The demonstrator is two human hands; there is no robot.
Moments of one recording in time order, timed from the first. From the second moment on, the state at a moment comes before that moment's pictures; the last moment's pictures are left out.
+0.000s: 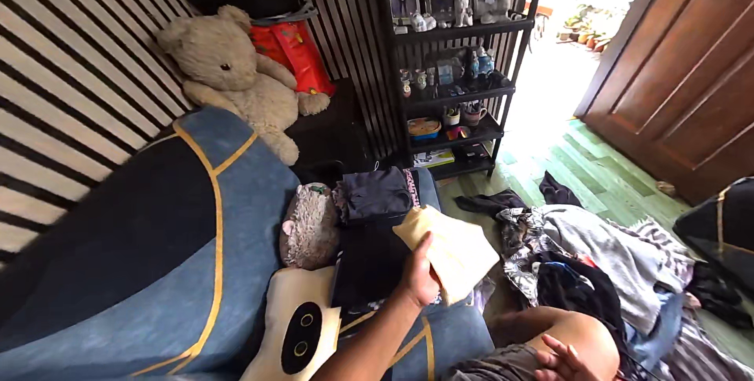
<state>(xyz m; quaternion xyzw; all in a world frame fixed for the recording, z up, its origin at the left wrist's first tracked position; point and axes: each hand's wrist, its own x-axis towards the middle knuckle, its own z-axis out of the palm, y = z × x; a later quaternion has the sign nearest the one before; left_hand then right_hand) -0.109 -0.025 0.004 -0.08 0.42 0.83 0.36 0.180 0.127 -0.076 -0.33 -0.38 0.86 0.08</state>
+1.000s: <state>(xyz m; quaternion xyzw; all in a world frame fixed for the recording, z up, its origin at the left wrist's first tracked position) -0.060 0.045 -0.023 0.06 0.41 0.84 0.36 0.021 0.164 0.017 -0.28 -0.31 0.83 0.36</state>
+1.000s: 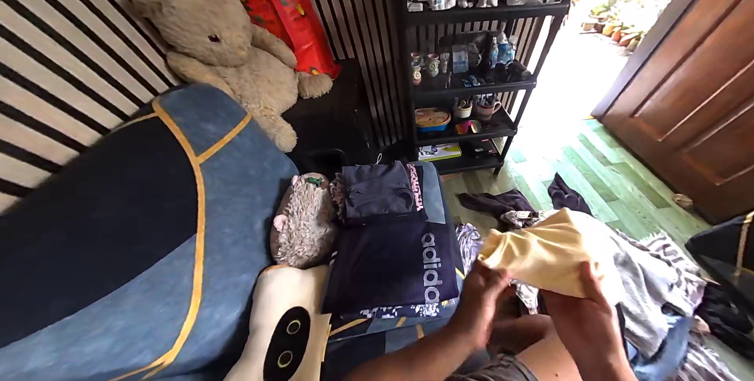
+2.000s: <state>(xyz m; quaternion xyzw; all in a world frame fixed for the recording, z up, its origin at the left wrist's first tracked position) -0.279 0.008 -0.027 -0.33 0.28 0.89 0.12 0.078 0.195 -0.006 -0.32 -0.36 0.84 0.25</state>
